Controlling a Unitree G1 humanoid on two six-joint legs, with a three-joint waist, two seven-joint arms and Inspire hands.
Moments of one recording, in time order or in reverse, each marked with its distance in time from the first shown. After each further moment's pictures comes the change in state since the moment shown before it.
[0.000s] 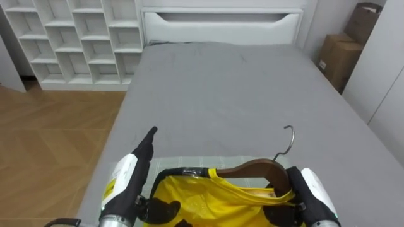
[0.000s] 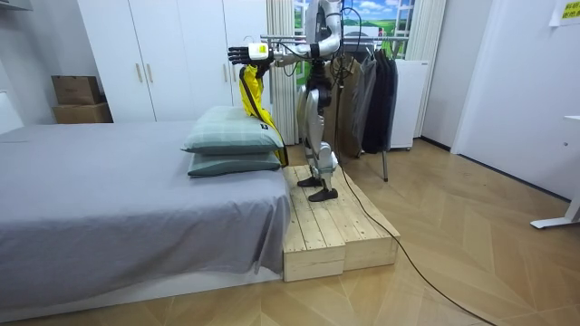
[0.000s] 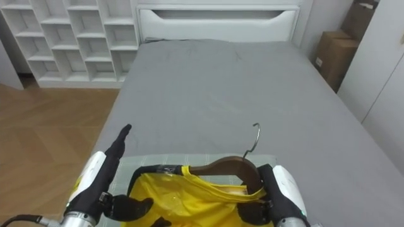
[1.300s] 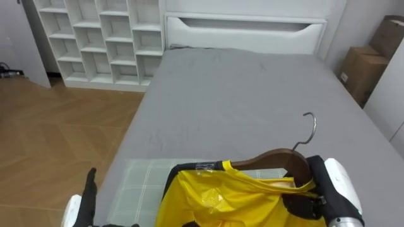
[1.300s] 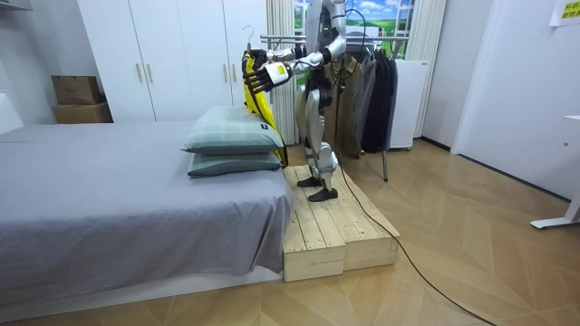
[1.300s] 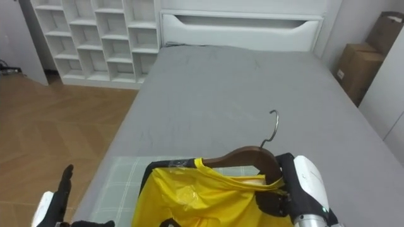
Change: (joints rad) left arm 0.059 -0.051 0.211 0.265 -0.158 -0.008 0.058; right arm 0.066 -0.006 -0.086 -0.133 -0.073 0.000 -0.054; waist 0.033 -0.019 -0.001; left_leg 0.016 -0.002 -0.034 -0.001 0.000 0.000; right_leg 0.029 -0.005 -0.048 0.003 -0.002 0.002
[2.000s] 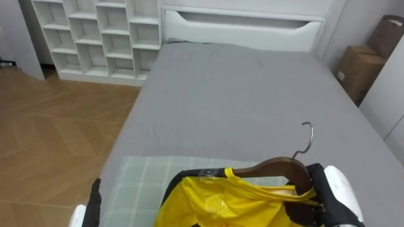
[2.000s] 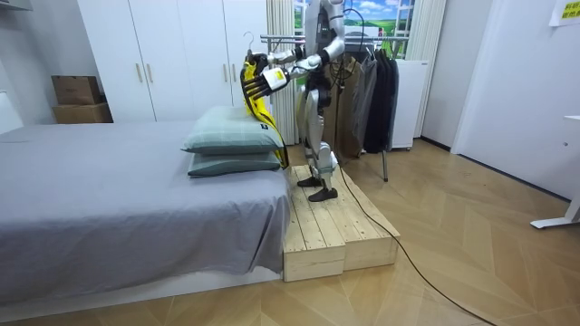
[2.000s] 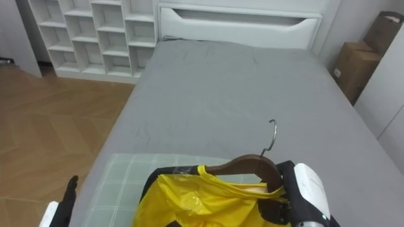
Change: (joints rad) left arm 0.013 -0.005 -0.044 0.010 0.004 0.000 -0.006; right arm 0.005 0.006 0.006 0.075 -0.043 0.001 -0.020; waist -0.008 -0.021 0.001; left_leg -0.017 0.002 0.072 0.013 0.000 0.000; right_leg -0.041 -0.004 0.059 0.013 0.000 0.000
